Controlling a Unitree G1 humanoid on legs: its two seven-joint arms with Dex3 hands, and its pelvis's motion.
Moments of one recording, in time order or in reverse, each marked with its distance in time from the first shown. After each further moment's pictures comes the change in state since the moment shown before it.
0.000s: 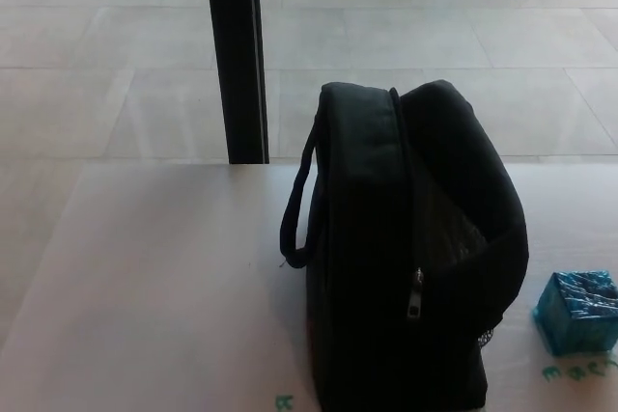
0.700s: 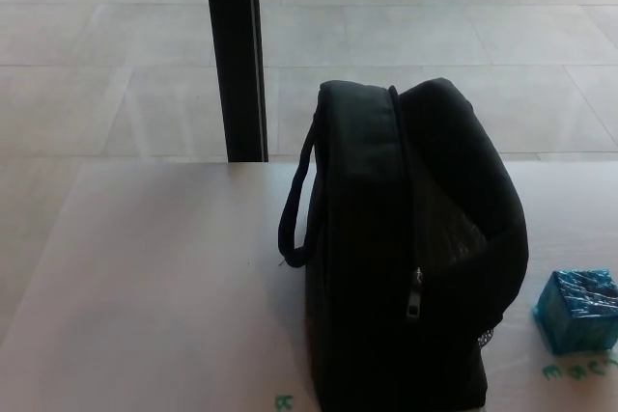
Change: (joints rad) left_arm 0.008 0.027 0.054 -0.071 -0.122 0.148 -0.126; right_arm -0.324 -0.171 -0.229 -0.308 0.238 0.199 0.049
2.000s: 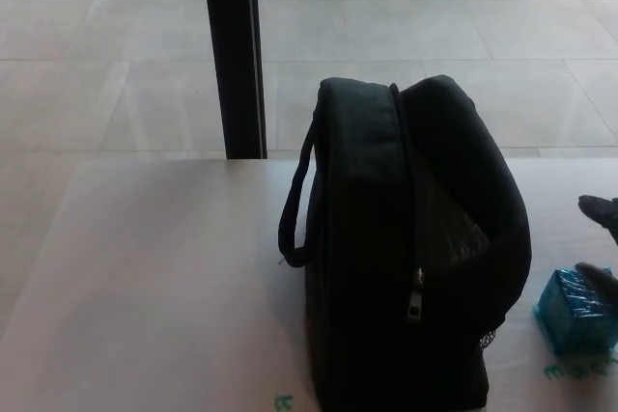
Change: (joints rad) left_arm 0.012 0.023 0.001 0.008 -0.033 0.015 -0.039; right_arm -0.539 -0.083 0.880 0.239 -0.312 0.095 0.097
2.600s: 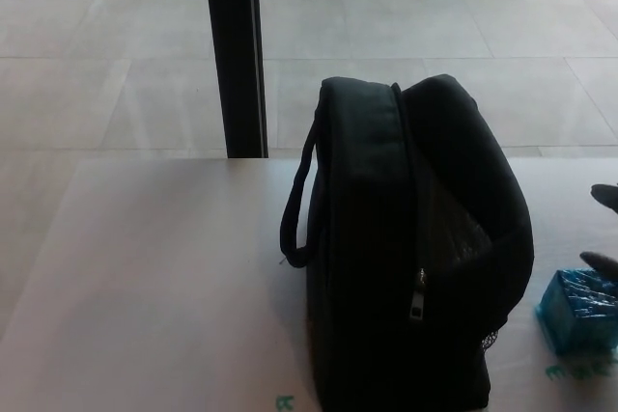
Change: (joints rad) left_arm 0.004 0.006 -0.009 0.003 -0.008 -0.012 -0.010; right_arm -0.121 -0.037 0.116 0.152 -0.196 -0.027 0.033
